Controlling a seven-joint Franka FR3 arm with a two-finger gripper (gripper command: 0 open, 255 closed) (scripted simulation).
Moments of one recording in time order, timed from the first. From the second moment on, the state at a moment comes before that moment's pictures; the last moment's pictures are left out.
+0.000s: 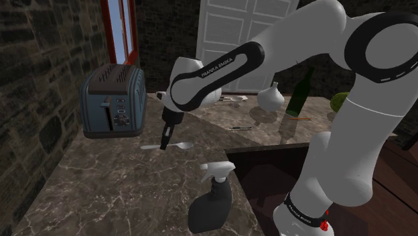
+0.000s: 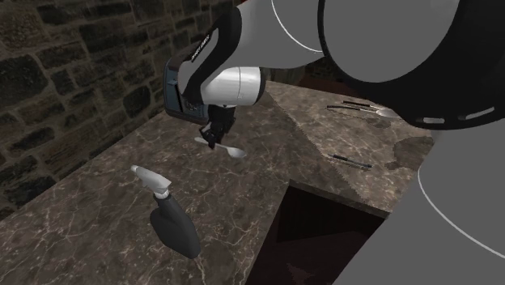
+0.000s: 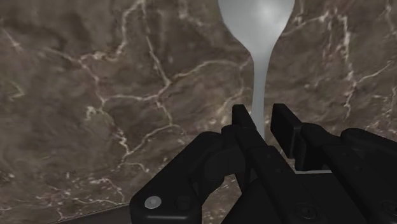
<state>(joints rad) 0.38 0.02 0.00 -2.28 0.31 2.44 -0.60</state>
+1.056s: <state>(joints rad) 0.37 -0.08 0.00 -2.17 0.25 2.24 -0.53</state>
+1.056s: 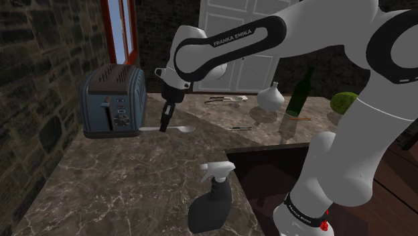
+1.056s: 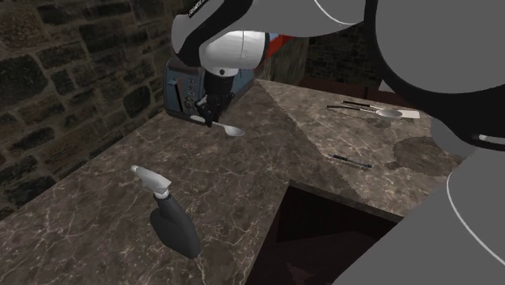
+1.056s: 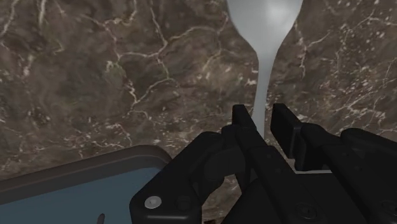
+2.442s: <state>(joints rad) 0.37 -0.15 -0.01 -1.96 0.22 1.97 -0.47</state>
